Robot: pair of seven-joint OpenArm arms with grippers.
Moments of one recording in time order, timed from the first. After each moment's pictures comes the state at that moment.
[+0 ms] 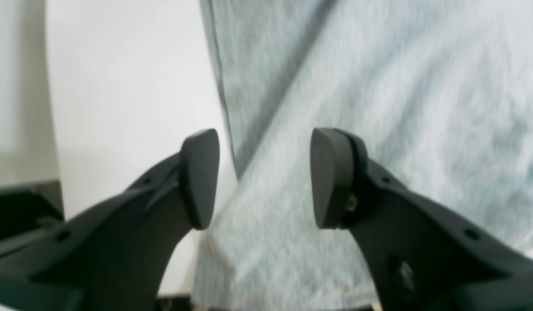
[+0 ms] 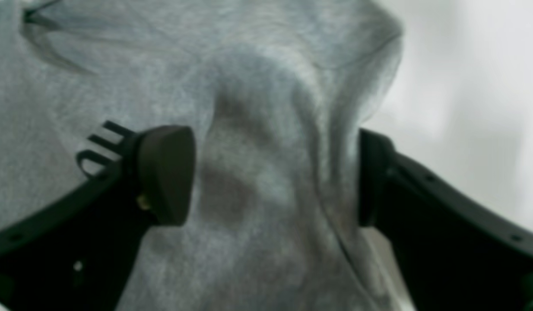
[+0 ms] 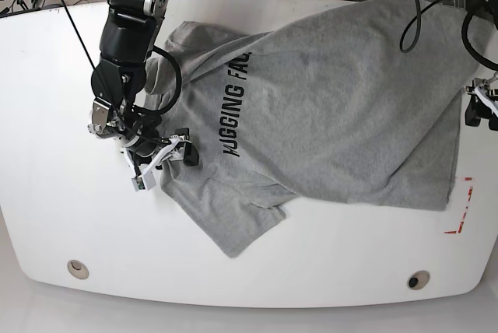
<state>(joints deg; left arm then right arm) 6.6 -33.2 -40.2 110.2 -46.1 -27.3 81.0 17.2 4.4 20.2 61.5 14.6 37.7 -43.6</state>
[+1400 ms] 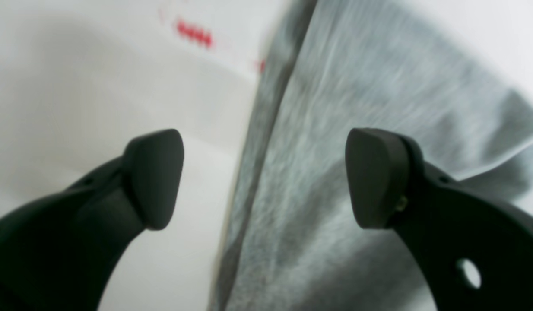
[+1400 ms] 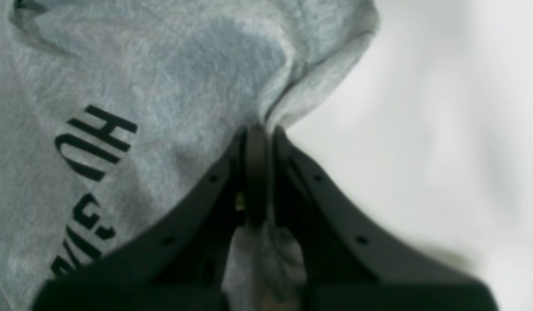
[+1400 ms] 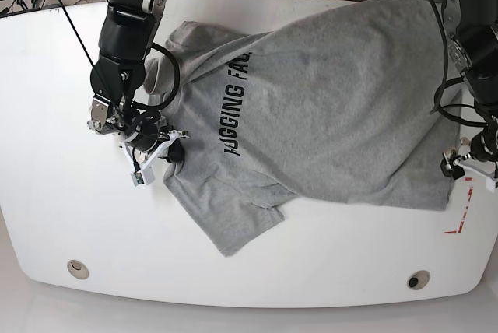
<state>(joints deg) -34.4 -31.0 -26.0 28.6 -13.0 -26.9 35.7 16.6 4.8 20.0 61.1 14.3 37.5 -43.6</state>
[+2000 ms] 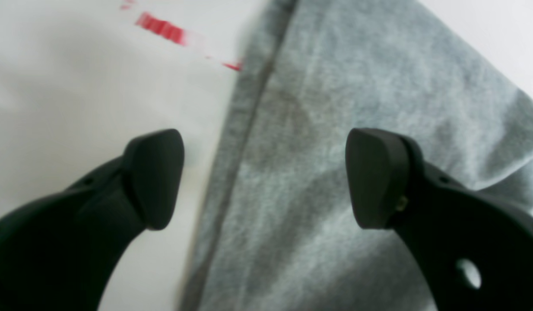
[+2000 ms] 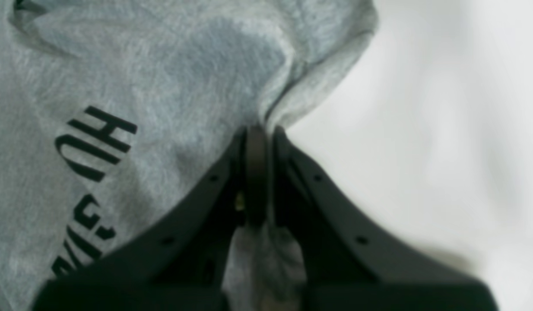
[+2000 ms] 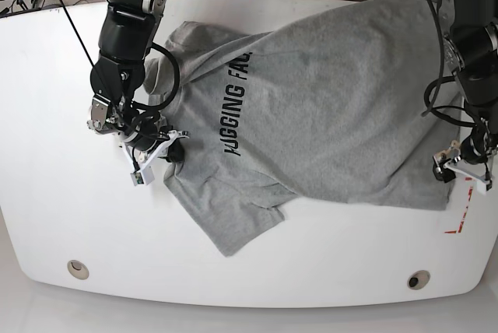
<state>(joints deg) -34.3 -28.4 -23.3 27.5 -13.4 -23.8 31.2 16.6 4.8 20.3 61.1 14.6 37.5 -43.6</state>
